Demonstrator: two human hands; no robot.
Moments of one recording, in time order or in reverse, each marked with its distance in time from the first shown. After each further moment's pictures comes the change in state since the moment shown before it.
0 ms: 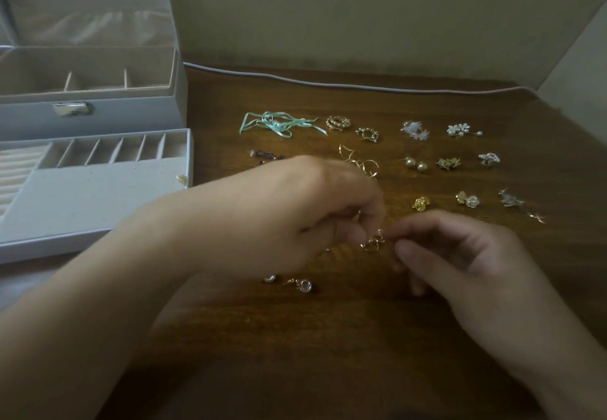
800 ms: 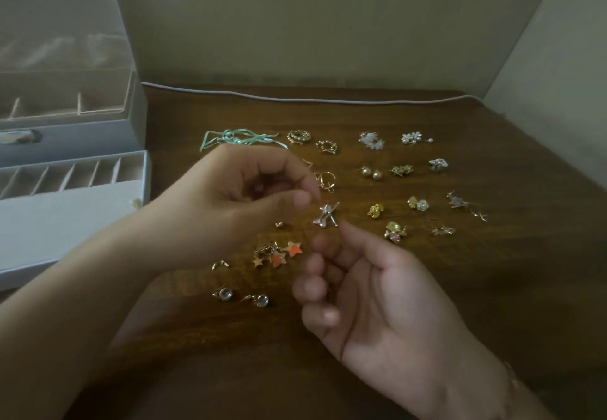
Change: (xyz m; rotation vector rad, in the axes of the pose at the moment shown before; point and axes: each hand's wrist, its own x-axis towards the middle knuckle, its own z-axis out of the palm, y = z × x) left_hand 0.003 -0.011 0.007 -0.437 0.274 -0.185; right_hand -0.001 -0.017 0.031 1.272 -0.132 0.630
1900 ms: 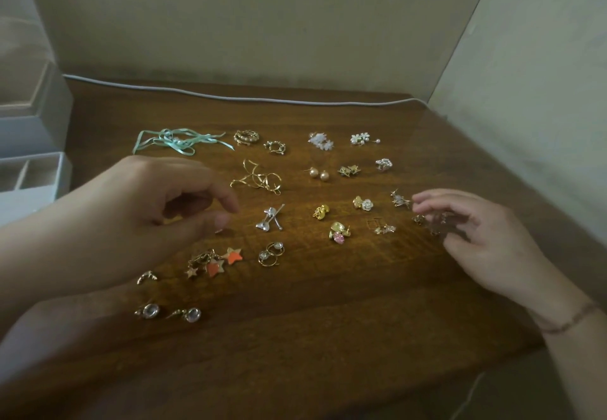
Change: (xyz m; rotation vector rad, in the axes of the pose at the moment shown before) left_hand -0.001 -0.016 -0.009 0.581 -0.010 0.054; right_hand -0.039 -0.145 -0.139 -1.851 0.362 -0.935
